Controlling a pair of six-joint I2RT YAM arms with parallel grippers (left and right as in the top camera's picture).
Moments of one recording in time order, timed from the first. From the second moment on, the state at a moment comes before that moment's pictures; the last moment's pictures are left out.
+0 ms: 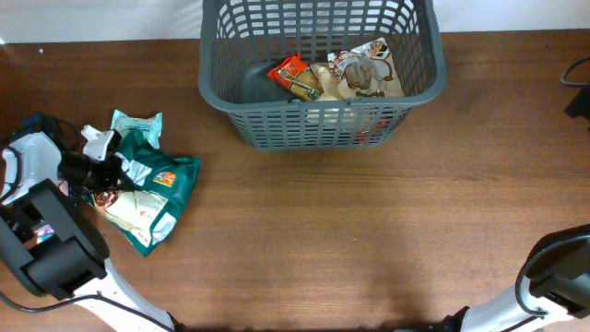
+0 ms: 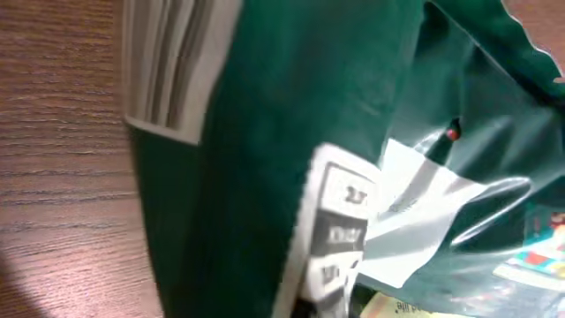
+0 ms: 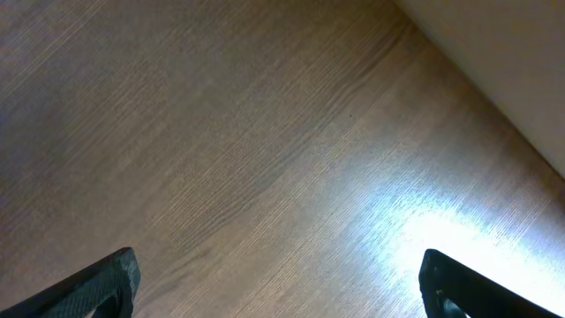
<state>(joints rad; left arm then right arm) 0.55 2.10 1.56 -1.09 0.31 0.57 -0.56 1.88 2.02 -1.26 0.21 0.19</state>
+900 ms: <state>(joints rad) 0.55 2.12 1.52 -1.13 0.69 0.56 -0.56 1.88 2.02 -1.26 0.21 0.19</state>
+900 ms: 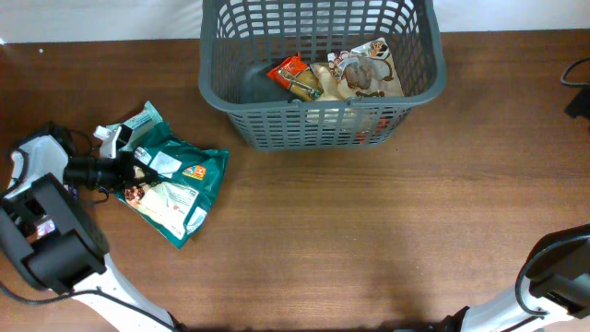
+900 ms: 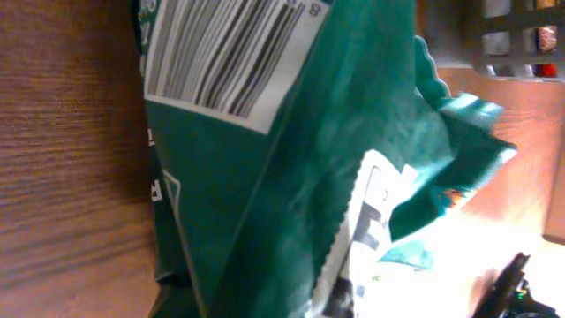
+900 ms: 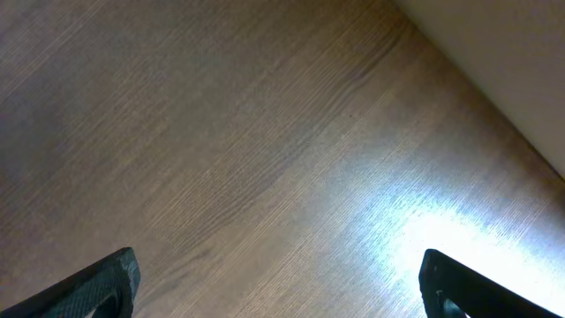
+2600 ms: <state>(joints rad) 0.42 1.61 1.70 -1.27 0.67 0.46 -0.56 1.88 2.02 -1.26 0.21 0.19</state>
